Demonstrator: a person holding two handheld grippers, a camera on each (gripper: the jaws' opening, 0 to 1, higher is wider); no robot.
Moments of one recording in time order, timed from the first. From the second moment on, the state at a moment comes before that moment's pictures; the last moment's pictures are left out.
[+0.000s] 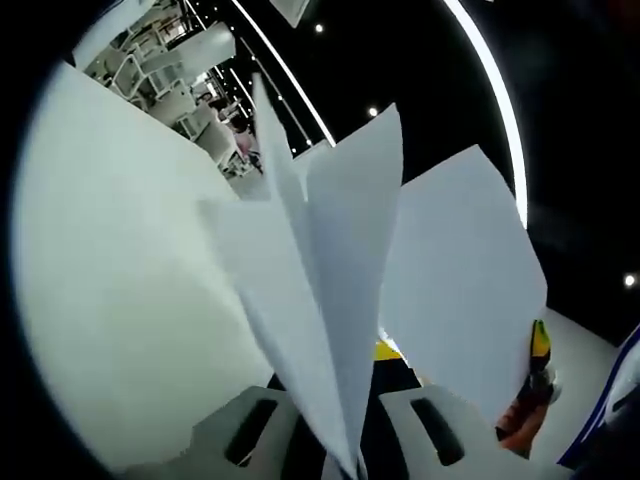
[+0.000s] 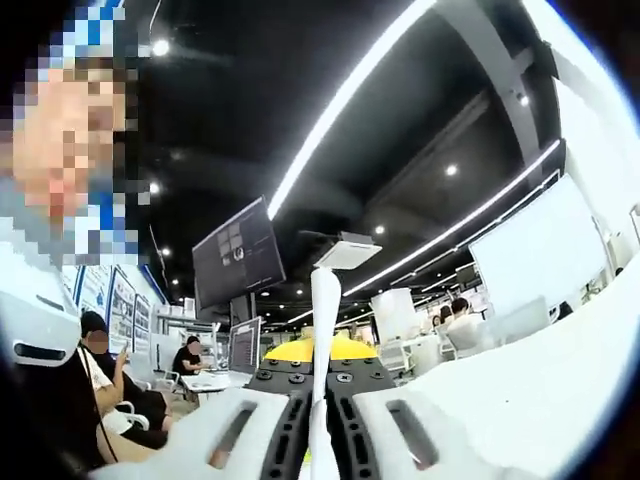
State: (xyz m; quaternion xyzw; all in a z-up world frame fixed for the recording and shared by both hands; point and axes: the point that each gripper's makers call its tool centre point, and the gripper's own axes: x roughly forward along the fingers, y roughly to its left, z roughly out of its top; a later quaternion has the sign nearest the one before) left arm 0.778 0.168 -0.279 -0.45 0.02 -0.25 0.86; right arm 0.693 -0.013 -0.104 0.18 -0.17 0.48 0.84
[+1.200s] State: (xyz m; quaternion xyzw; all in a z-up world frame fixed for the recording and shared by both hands) left arm 0.776 0.169 -0.281 -0.44 0.03 -0.25 0.86; right arm 0.772 -0.066 -0.180 0.20 -0.11 0.33 0.91
